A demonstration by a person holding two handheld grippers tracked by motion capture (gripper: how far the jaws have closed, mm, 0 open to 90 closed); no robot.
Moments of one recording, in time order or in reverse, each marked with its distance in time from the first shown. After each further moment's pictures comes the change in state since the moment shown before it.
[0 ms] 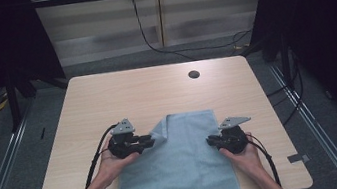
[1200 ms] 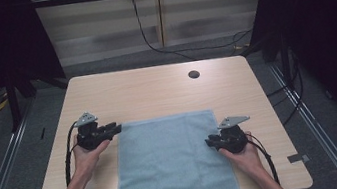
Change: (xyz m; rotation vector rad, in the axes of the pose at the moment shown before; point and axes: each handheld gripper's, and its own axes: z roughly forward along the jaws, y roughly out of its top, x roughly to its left) left arm 0.068 -0.030 -0.050 -0.090 0.255 -0.210; right arm 0.000 0.004 0.000 0.008 0.010 -0.017
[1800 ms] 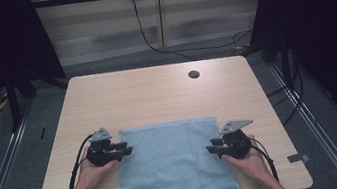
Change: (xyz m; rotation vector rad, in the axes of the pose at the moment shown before) left arm -0.026 -0.025 0.007 0.167 -0.127 0.097; right arm 0.008 0.002 -0.018 0.006 0.033 -0.029
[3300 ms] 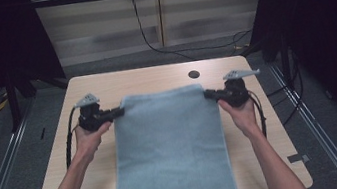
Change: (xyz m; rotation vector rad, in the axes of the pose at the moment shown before) left arm 0.033 0.104 -0.029 -0.271 0.039 -0.026; right arm -0.075 0.112 -0.017 -0.295 -0.035 0.121
